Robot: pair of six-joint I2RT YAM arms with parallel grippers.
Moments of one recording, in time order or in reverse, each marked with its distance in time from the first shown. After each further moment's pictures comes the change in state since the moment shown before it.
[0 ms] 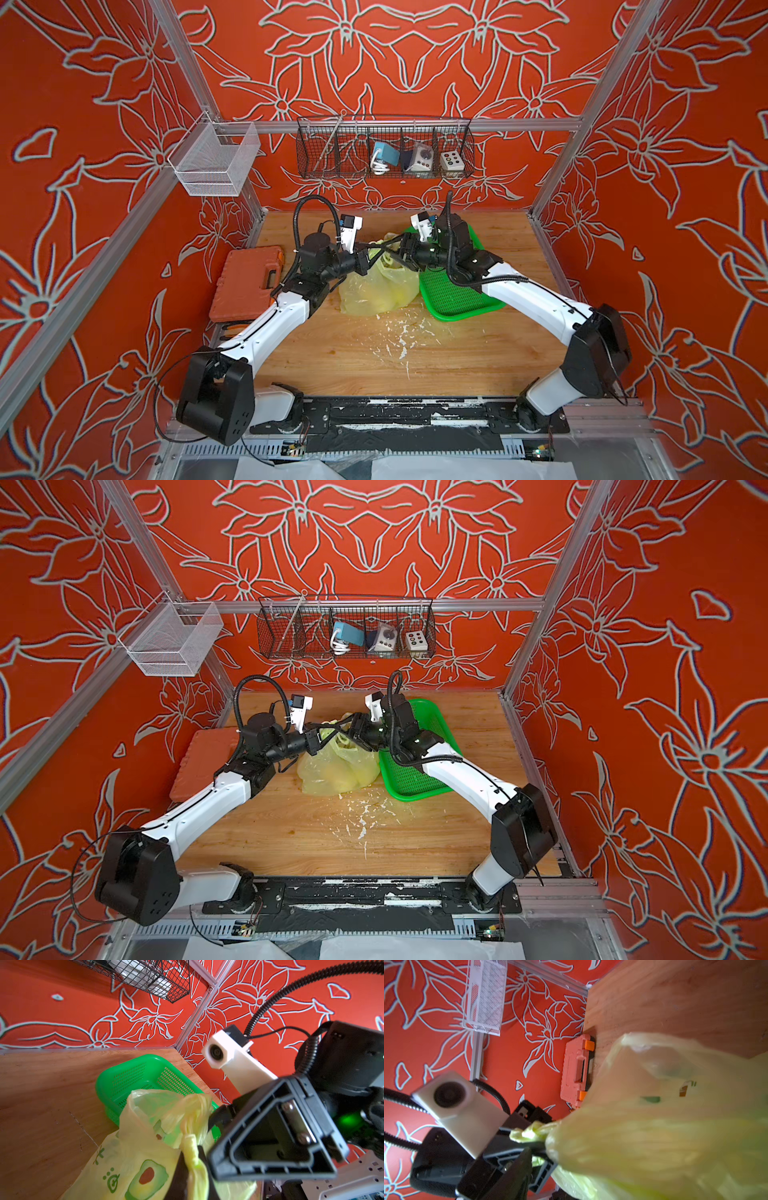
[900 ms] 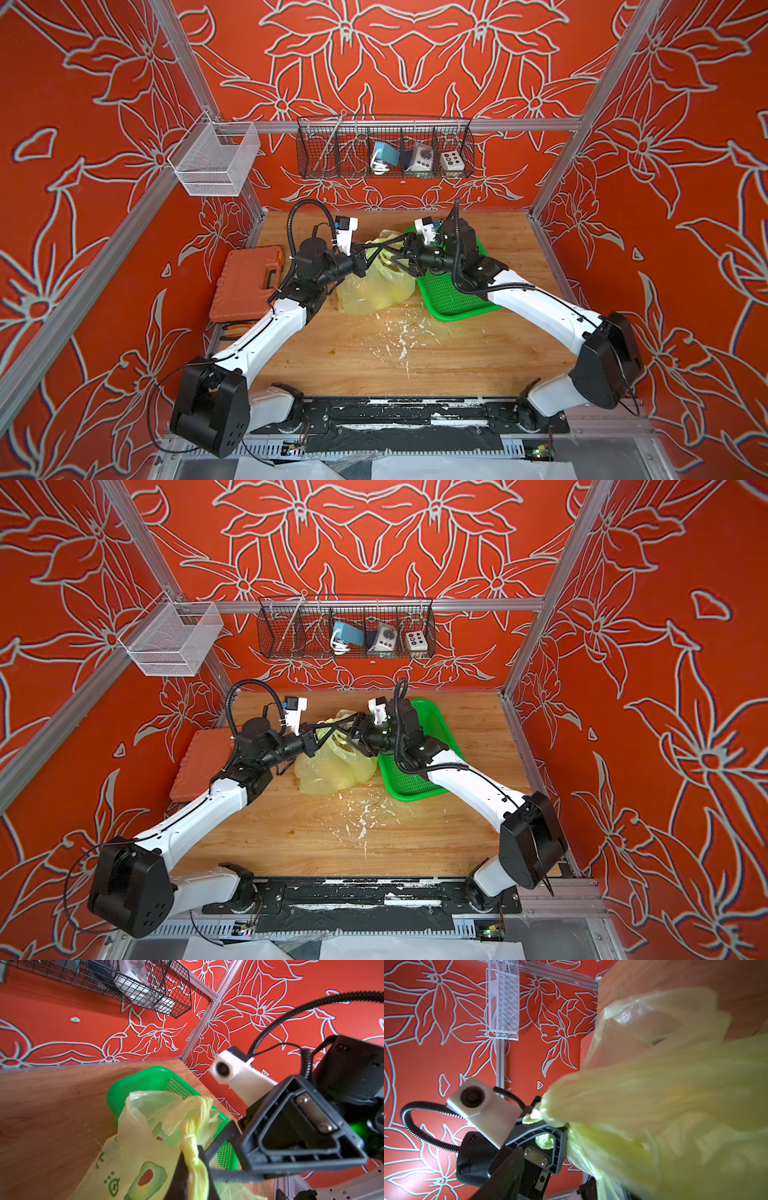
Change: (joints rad) left arm -0.006 -0.053 -0.035 0.045 -0.072 0.024; right arm 0.037 -0.060 -0.084 0.093 -0.042 0.189
